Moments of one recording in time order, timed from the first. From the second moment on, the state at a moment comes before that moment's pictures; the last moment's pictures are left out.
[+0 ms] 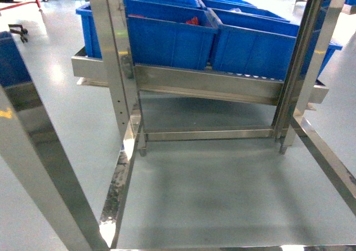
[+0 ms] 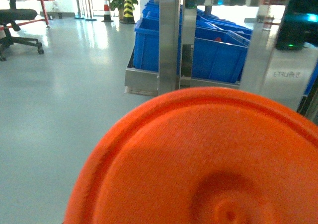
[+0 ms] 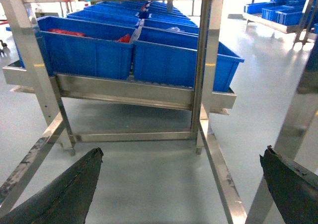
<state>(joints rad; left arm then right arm) 0.00 0.01 0.01 0.00 0.00 -0.01 0.00 0.00 0.01 -0.01 0.00 0.00</state>
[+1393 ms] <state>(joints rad) 0.00 0.01 0.01 -0.01 0.00 -0.01 0.00 0.00 0.01 0.00 0.00 0.00</state>
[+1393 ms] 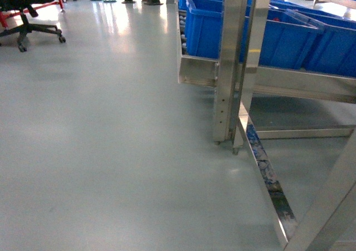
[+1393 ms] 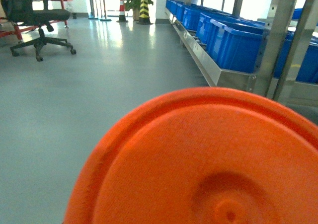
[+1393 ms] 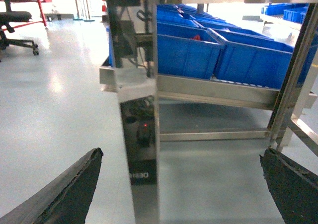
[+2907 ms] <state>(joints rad) 0.00 0.01 0.01 -0.01 0.00 -0.01 0.00 0.00 0.01 0.00 0.00 0.00</state>
